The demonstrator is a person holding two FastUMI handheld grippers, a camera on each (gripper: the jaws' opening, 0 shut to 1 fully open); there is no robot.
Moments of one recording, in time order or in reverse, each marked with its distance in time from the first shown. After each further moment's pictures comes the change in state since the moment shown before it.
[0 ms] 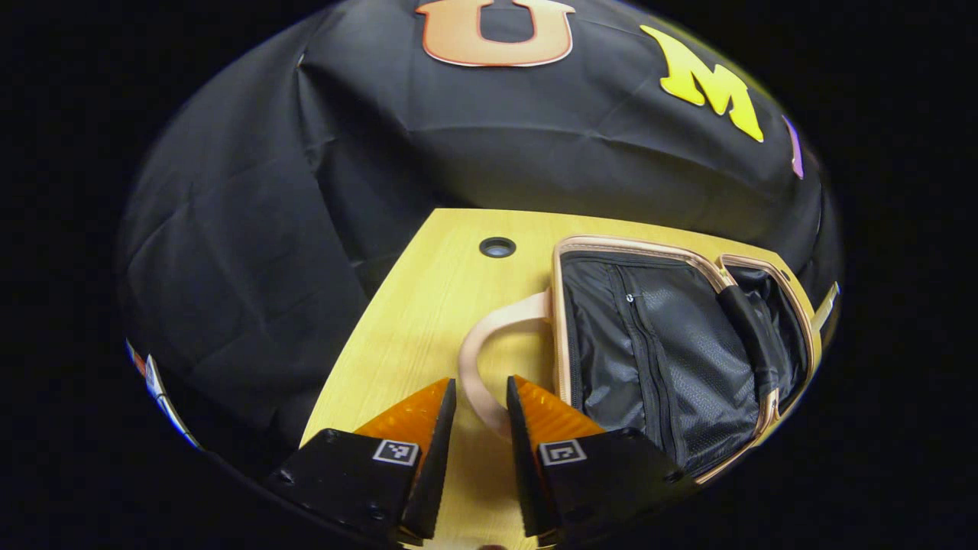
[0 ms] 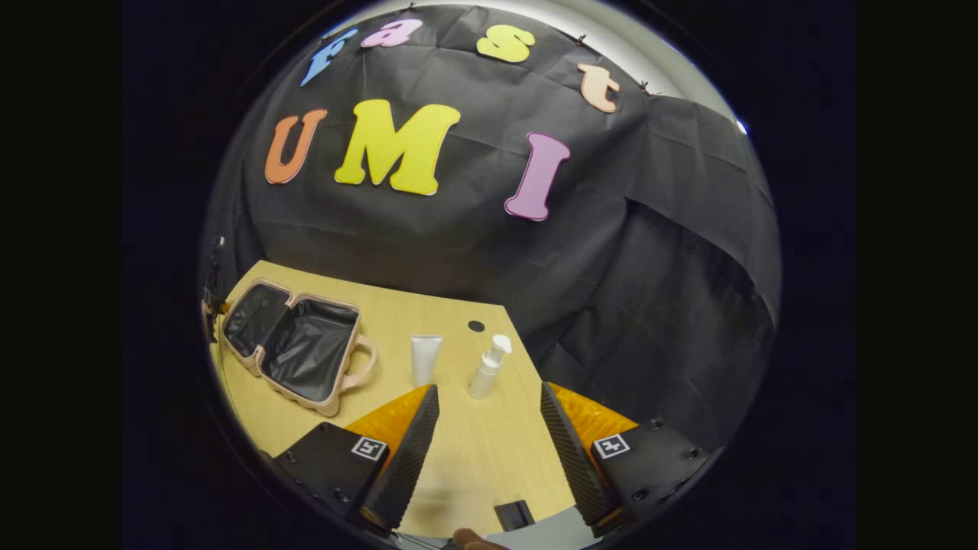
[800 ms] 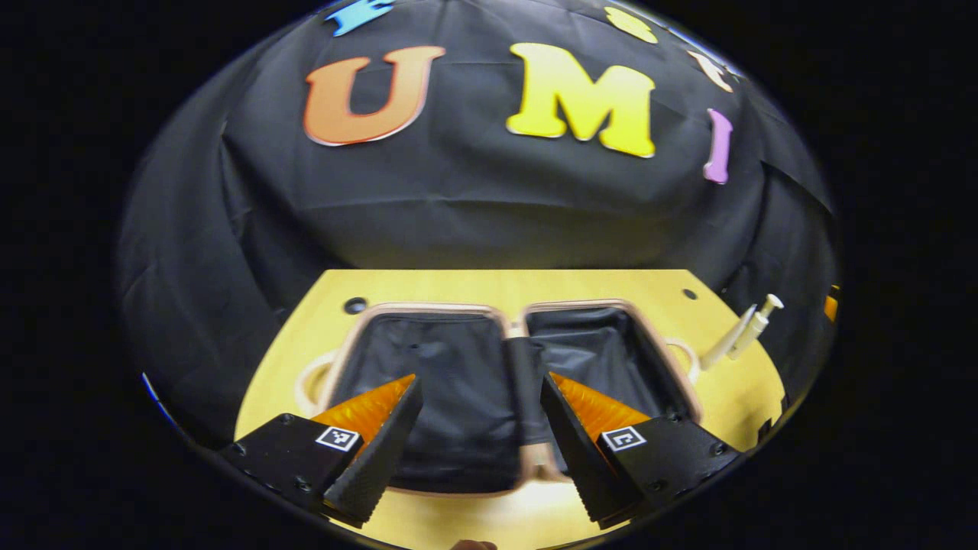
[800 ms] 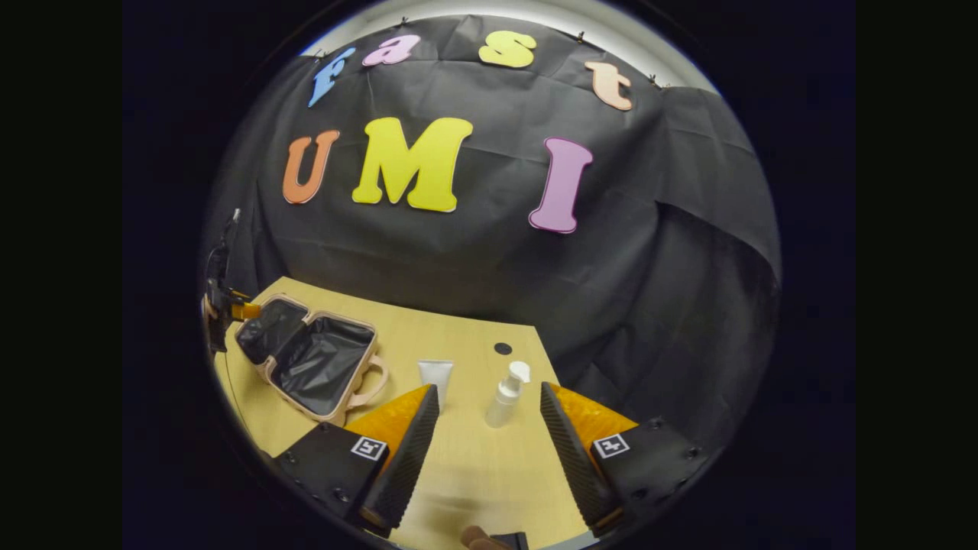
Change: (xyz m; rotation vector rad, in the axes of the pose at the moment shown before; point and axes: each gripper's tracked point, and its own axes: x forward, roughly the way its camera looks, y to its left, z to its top) left arm -0.135 -0.273 0.058 0.087 -0.153 -0.311; right arm 0.060 -0.017 0.019 0.020 -0.084 0.204
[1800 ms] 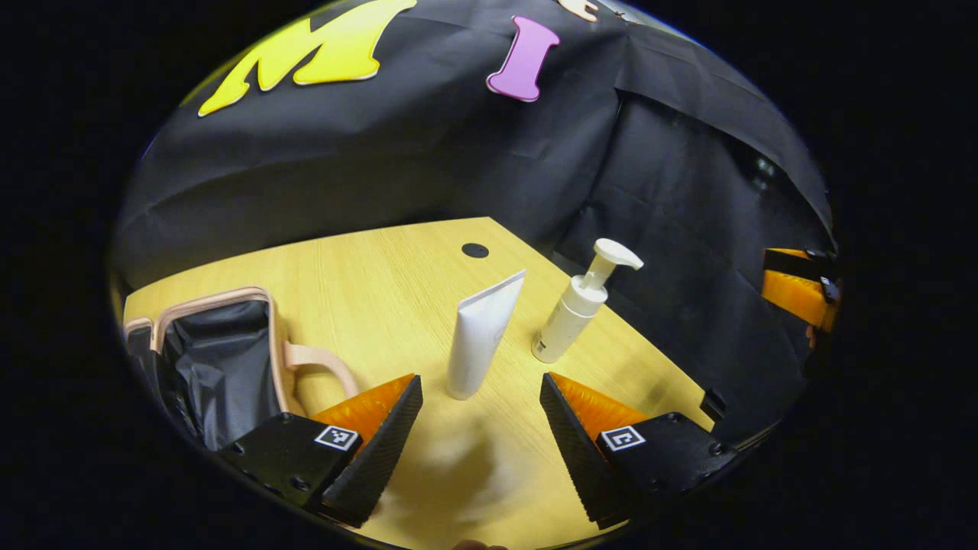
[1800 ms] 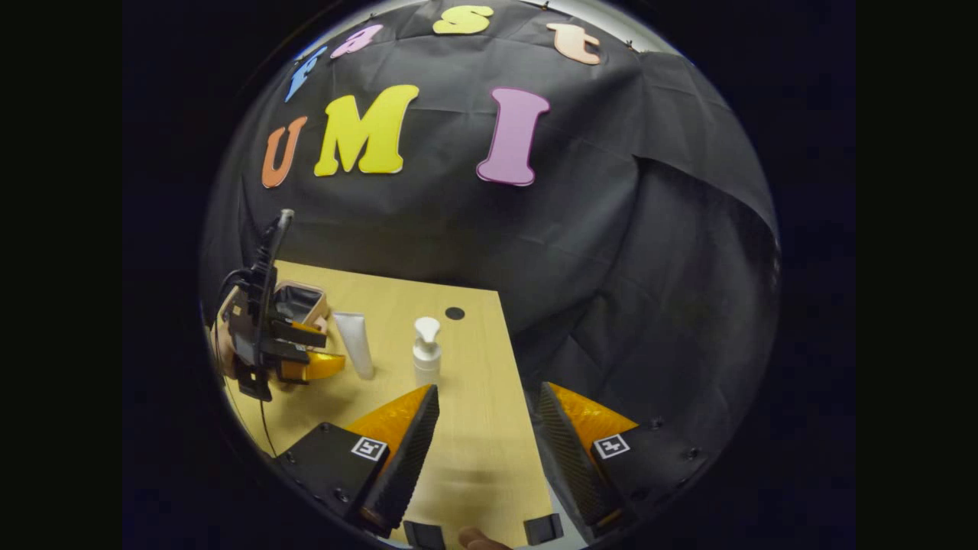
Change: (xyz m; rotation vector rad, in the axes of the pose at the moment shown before) left arm 0.130 -0.368 -0.058 0.148 0.185 -0.429; right arm 0.046 -0.142 -0.070 0.019 0.127 -0.028
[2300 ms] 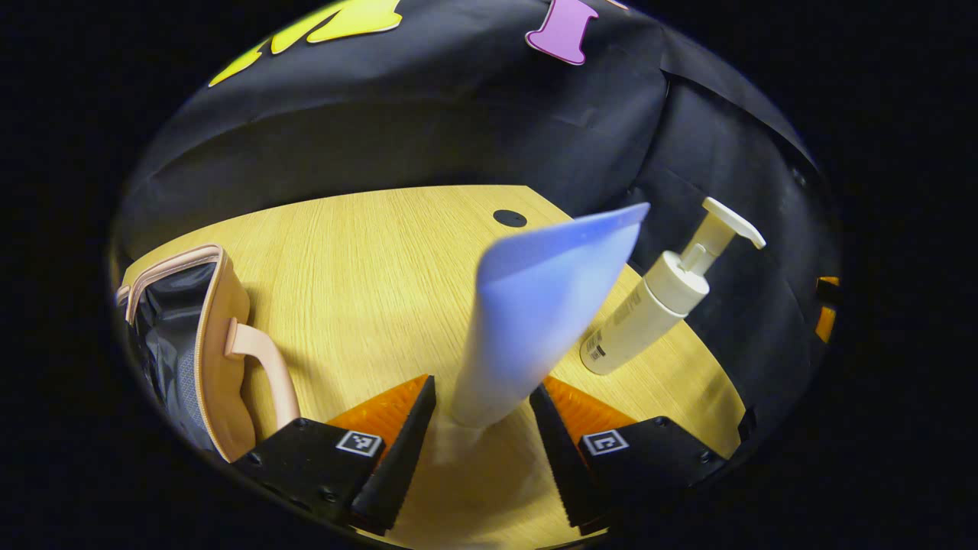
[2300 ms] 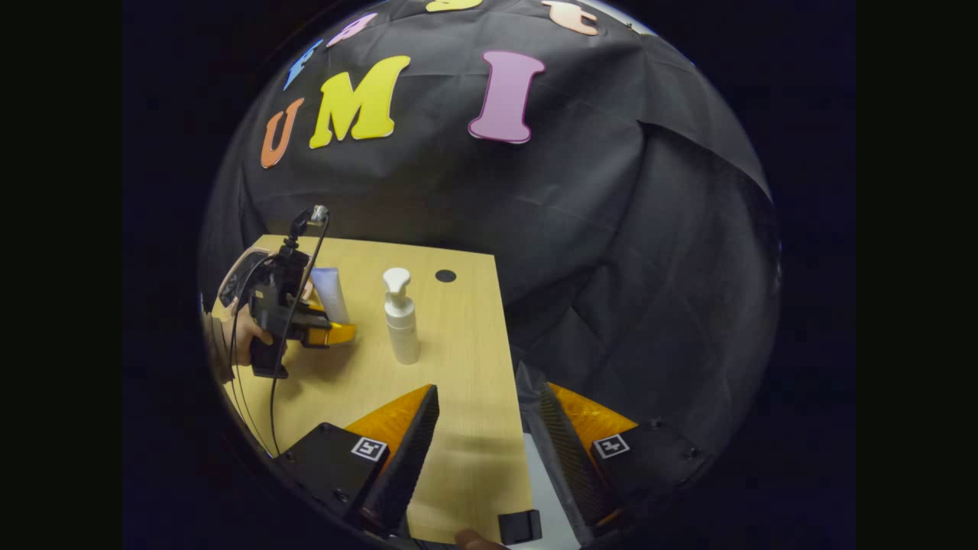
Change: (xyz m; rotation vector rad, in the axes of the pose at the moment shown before) left arm 0.078 0.022 -0.018 -0.065 0.048 0.103; right arm 0.038 -0.032 -0.048 -0.021 0.124 0.035
